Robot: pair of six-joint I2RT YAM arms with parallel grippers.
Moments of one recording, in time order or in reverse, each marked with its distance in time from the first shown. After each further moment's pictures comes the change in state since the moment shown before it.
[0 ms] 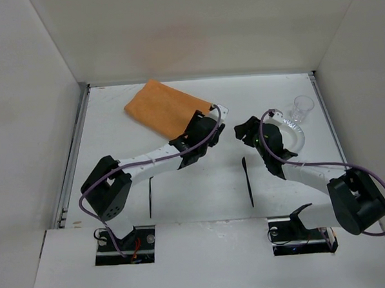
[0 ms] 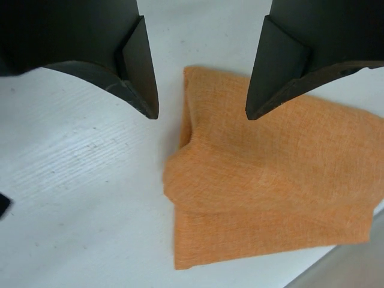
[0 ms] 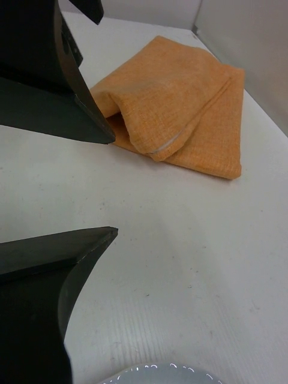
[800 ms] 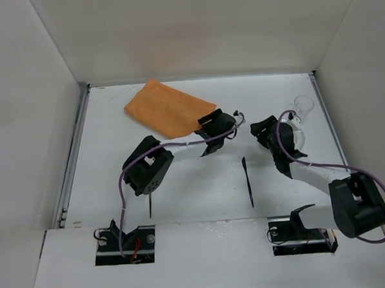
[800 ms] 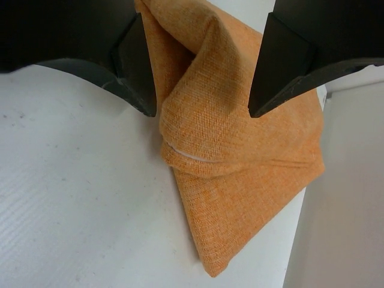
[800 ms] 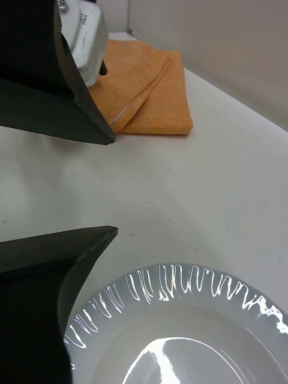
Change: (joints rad) left arm 0.002 0.442 0.315 -0.021 -0.066 0.501; right arm -0.169 -0.031 -0.044 -0.048 -0.003 0.168
